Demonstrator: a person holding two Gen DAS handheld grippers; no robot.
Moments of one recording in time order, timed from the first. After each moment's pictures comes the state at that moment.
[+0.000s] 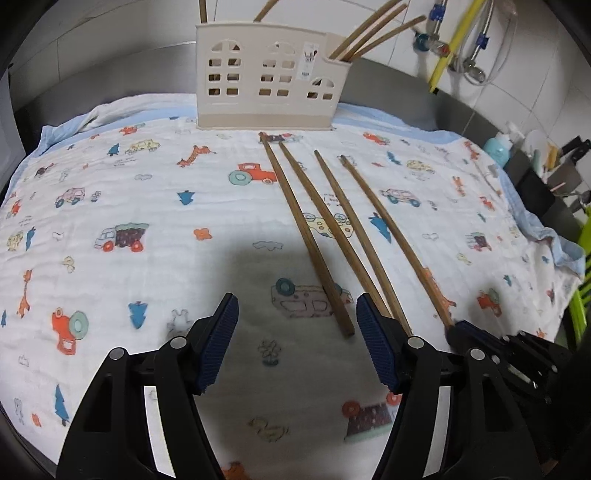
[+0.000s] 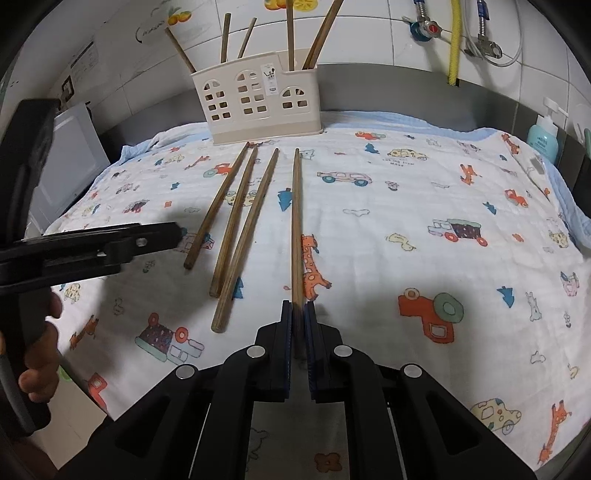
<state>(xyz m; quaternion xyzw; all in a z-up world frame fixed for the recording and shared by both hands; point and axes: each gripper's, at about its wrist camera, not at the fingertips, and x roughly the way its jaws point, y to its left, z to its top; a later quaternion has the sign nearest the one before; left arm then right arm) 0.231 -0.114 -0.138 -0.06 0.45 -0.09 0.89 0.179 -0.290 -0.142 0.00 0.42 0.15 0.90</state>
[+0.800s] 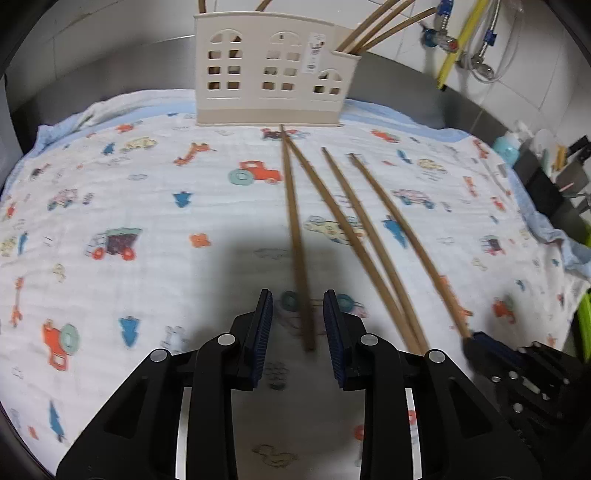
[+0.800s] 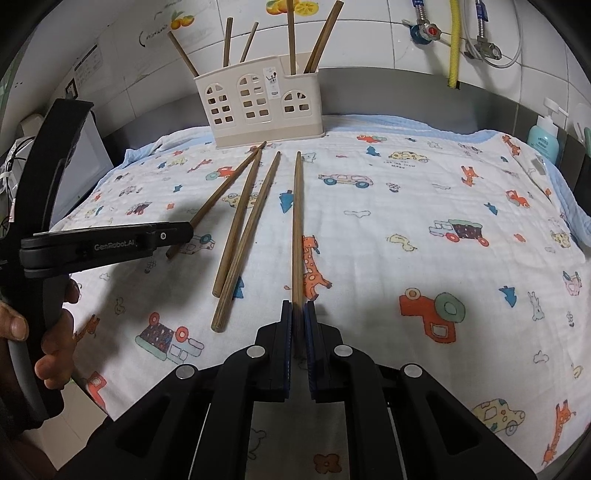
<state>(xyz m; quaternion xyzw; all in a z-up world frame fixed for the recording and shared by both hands) 0.243 -0.112 -0.148 -0.06 0.45 -0.08 0.89 0.176 -0.290 -0.143 0.00 0.41 0.15 0.90</state>
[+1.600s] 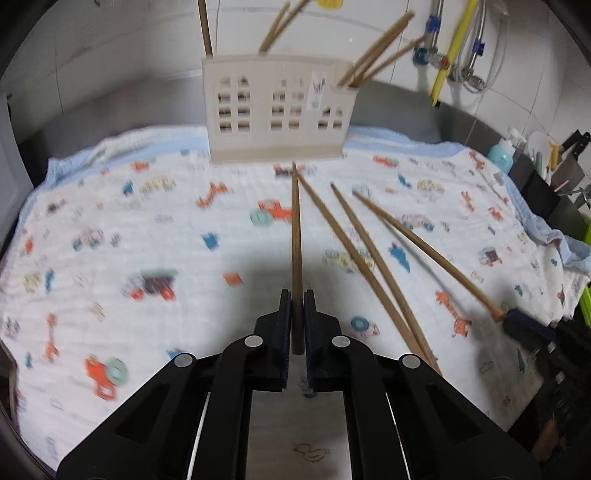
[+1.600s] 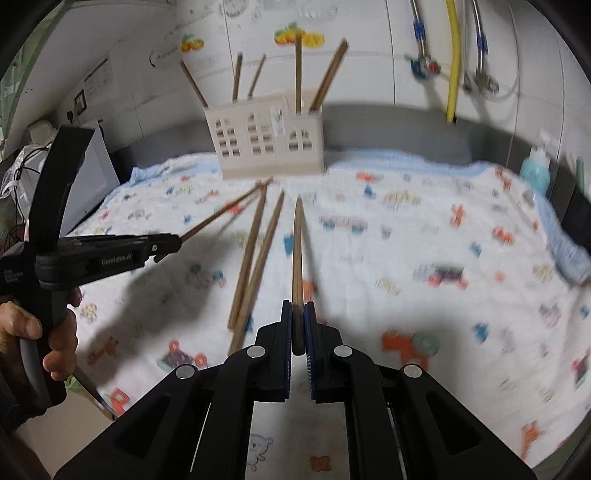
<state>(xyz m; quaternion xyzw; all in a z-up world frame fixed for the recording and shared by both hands) 0.240 -0.093 -0.111 -0.02 0.41 -0.08 0.91 0.172 -0.294 -0.092 -0.01 0.35 0.15 0.92</state>
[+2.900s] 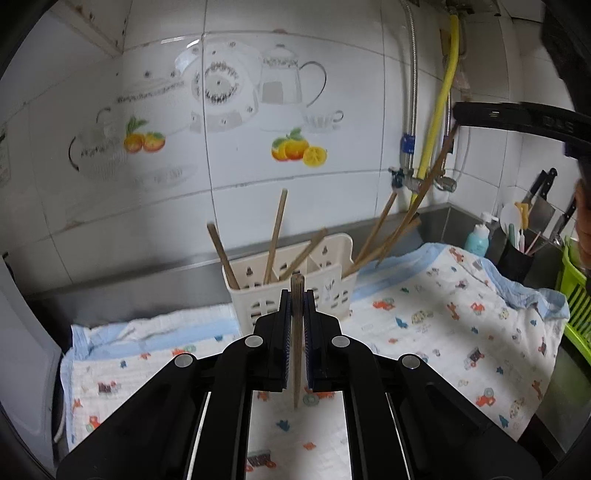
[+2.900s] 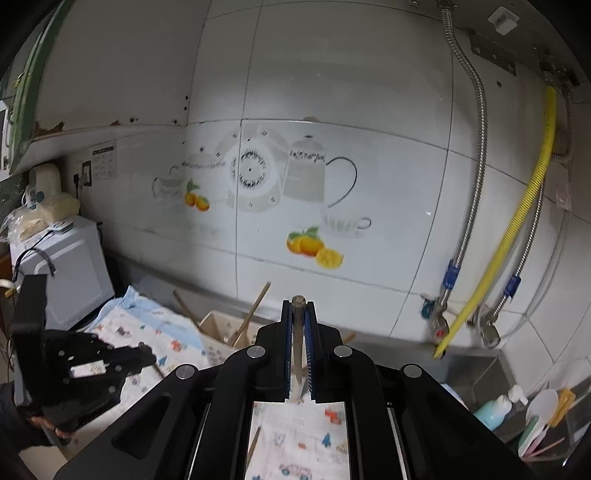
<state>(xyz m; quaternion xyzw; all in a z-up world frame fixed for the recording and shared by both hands) 0.300 -0.057 0.055 0.05 0.25 -0.14 0.96 0.332 -0.245 0.163 -0.09 0.21 0.17 0.96</state>
